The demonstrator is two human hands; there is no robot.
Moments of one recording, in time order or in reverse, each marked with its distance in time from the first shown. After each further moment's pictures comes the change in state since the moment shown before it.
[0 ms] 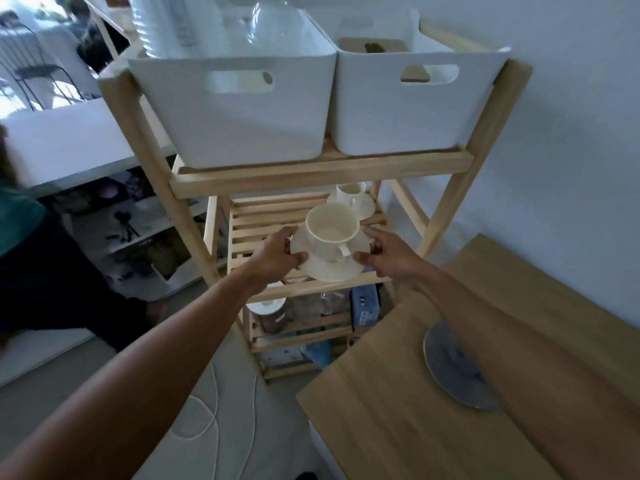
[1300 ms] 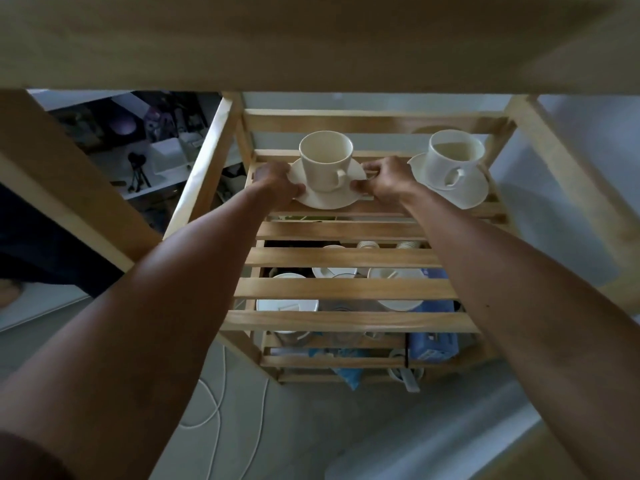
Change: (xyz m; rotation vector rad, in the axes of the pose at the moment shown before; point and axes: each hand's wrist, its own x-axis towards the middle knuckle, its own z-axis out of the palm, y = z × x) left_hand 0.247 -0.149 -0.037 0.332 0.286 -0.342; right_hand 0.341 0.054 0.100 -0.147 0.054 0.026
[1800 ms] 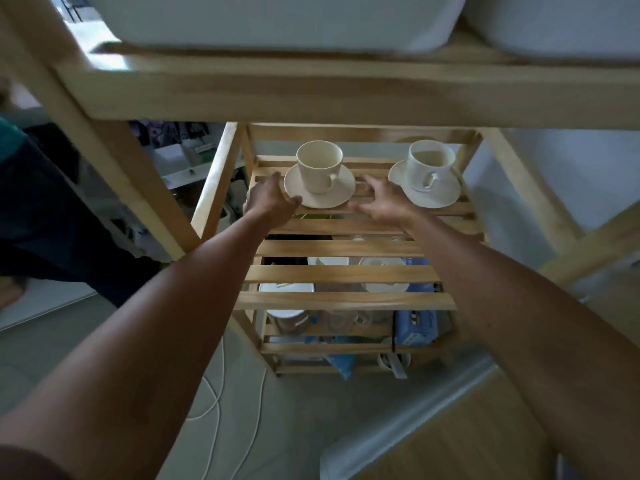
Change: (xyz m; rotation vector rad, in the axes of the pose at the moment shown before) left_hand -0.064 -0.009 -0.009 -0.006 0.091 0.050; right_hand -0.078 -0.001 -0.018 -0.212 -0.095 -0.119
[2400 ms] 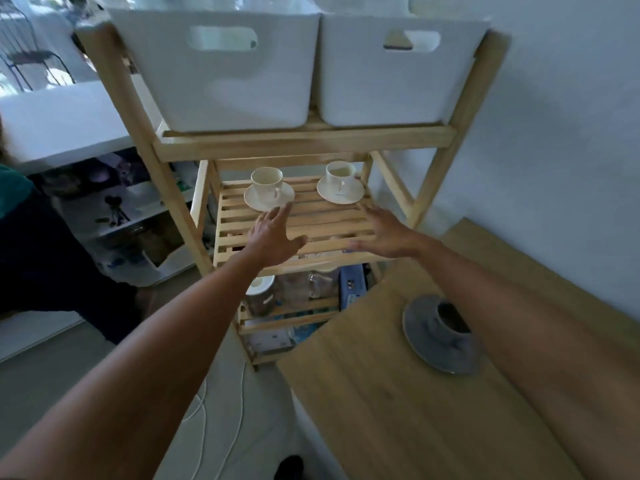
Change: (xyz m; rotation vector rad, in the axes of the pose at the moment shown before) left_hand -0.225 0.075 -0.056 0.174 -0.206 0.415; right_hand -0.267 -0.006 -0.098 -0.206 -0.058 -0.014
